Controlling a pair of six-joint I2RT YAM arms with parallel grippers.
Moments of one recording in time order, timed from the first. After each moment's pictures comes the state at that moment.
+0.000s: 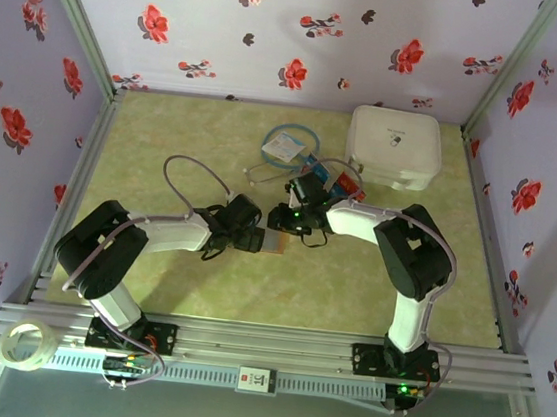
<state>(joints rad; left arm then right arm) -0.79 1.63 0.79 -0.24 -0.26 -0.53 0.68 1.89 1.08 -0.17 -0.34 0.66</state>
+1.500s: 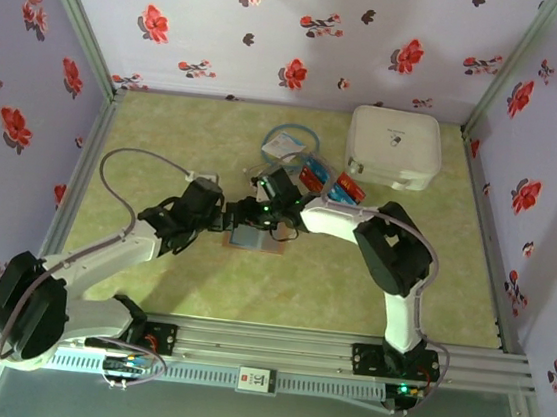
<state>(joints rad) -0.66 1.19 0.71 -0.35 -0.31 -0.52 0.82 2.01 1.26 -0.08 -0.43 0.80</state>
